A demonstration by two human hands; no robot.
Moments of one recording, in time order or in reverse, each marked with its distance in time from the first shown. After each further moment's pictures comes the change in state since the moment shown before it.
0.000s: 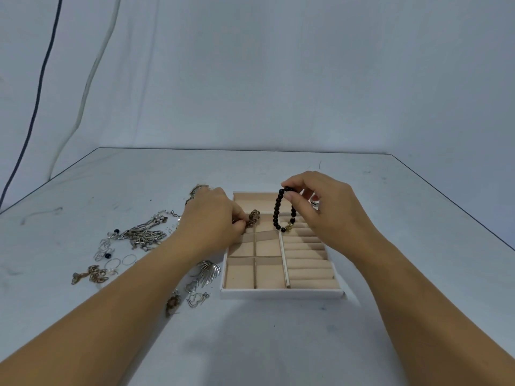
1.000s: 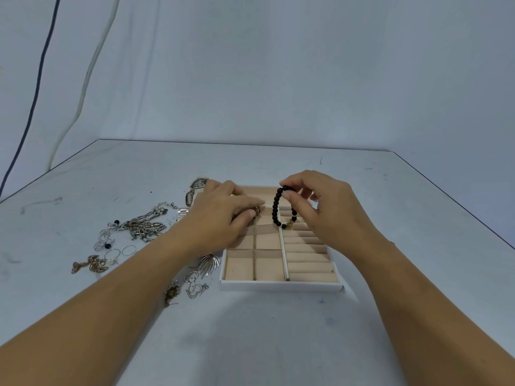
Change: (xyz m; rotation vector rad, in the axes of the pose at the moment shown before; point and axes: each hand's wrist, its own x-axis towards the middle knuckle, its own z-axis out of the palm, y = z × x) left_hand -0.005 -0.008 0.009 -0.150 0.053 0.236; right_hand -0.006 0.002 0.005 -0.001 -0.006 -0.041
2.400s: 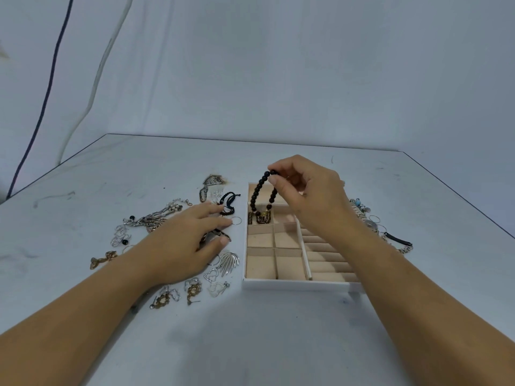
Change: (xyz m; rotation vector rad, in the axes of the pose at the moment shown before) left_hand -0.063 -0.053 -0.026 0.042 -0.170 -0.010; right_hand 0.026 -0.029 0.037 0.235 0.062 0.062
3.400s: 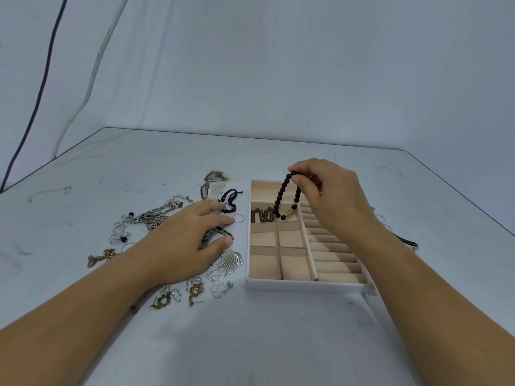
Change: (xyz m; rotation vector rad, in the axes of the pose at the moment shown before) left_hand 0.000 0.001 0.000 -0.036 0.014 -0.023; right_hand 0.001 0.010 -0.011 -0.252 0.012 0.092
